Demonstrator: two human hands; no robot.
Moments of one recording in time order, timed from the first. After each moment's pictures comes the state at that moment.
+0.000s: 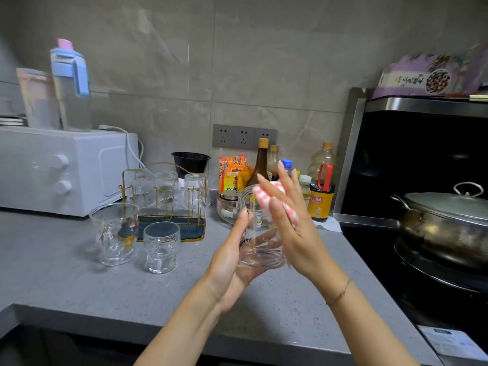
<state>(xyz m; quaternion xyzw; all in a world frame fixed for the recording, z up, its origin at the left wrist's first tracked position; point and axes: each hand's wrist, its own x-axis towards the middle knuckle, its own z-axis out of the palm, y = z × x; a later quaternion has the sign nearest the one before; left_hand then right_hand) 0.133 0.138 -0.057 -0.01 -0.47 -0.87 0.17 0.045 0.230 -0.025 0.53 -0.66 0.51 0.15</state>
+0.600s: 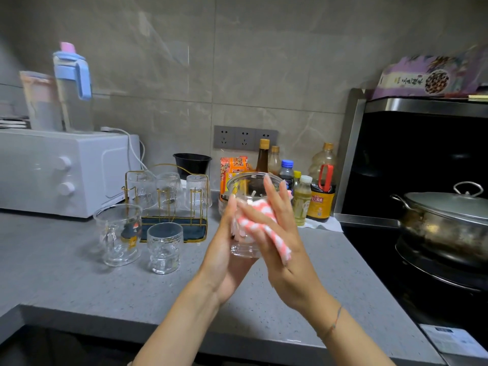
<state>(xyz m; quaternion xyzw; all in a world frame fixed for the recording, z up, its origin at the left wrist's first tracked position) 0.146 0.134 -0.042 -0.05 -0.47 -0.86 0.18 0.082 0.231 -0.043 0.59 -0.60 0.51 0.20</state>
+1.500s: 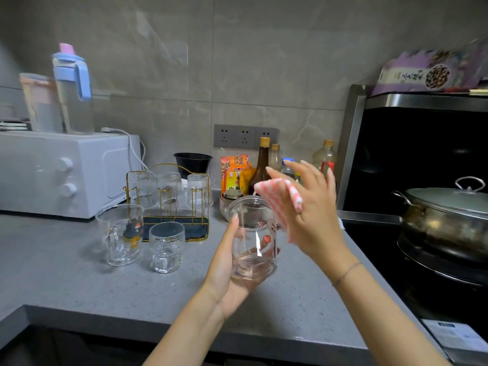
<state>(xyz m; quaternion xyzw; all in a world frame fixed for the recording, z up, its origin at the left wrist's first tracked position) 0.139 0.132 -0.068 0.06 -0.38 -0.91 0.15 0.039 0.235 -0.004 0.46 -0.72 0.38 0.35</state>
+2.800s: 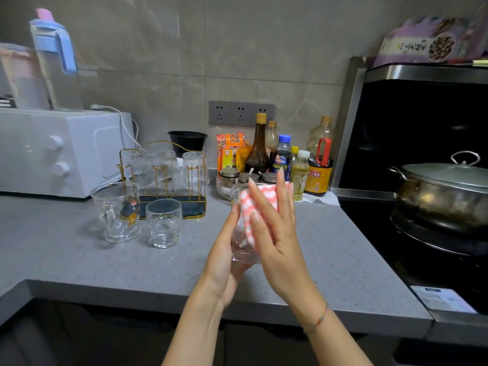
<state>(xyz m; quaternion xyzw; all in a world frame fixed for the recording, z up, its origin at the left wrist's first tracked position) 0.160 0.153 -0.081 0.03 -0.48 -0.85 0.22 0.101 0.230 -0.077 0.50 -0.65 0.56 0.14</state>
